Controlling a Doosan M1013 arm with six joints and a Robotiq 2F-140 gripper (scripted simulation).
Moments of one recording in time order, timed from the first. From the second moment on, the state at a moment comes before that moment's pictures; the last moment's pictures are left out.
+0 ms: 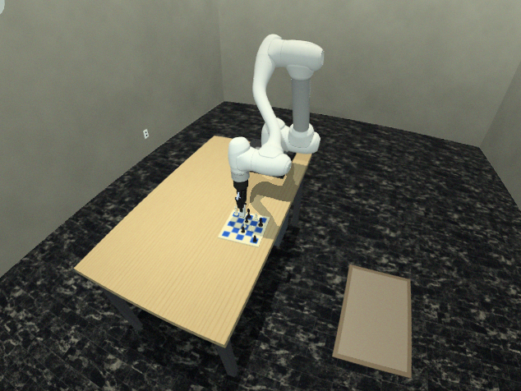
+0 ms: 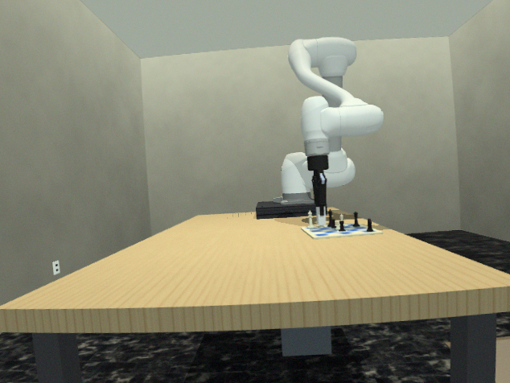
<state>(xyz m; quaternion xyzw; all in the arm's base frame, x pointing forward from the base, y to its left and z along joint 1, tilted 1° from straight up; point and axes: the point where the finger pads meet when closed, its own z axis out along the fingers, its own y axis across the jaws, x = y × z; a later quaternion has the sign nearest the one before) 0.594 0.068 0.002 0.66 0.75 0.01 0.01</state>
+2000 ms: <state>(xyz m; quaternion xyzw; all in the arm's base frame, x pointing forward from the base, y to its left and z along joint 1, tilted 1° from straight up) 0.592 0.067 0.083 0.66 0.75 0.01 0.01</state>
